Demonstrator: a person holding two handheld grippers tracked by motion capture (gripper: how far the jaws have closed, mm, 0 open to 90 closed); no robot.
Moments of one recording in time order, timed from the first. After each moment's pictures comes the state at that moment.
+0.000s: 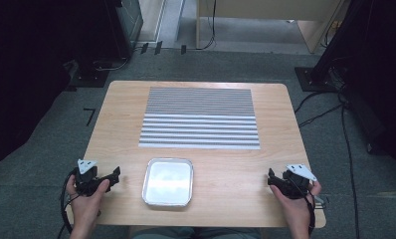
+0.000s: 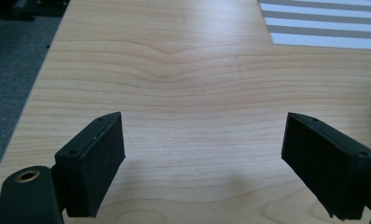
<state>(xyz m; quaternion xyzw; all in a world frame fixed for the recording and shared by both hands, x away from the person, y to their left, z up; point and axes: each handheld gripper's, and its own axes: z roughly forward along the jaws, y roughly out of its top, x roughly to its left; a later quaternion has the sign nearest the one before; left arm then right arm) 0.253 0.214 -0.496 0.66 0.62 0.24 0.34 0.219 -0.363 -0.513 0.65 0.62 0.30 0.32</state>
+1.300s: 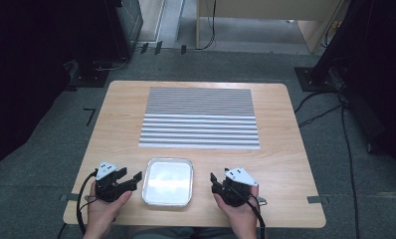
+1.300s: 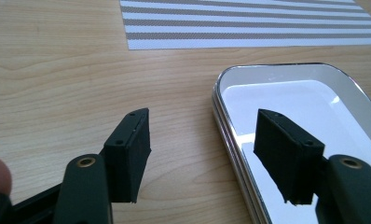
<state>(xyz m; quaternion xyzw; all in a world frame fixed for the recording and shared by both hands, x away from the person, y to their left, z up) 0.232 0.159 -0.475 0.71 0.55 0.16 0.40 0.204 -0.195 -0.486 0.55 0.69 0.41 0.23</state>
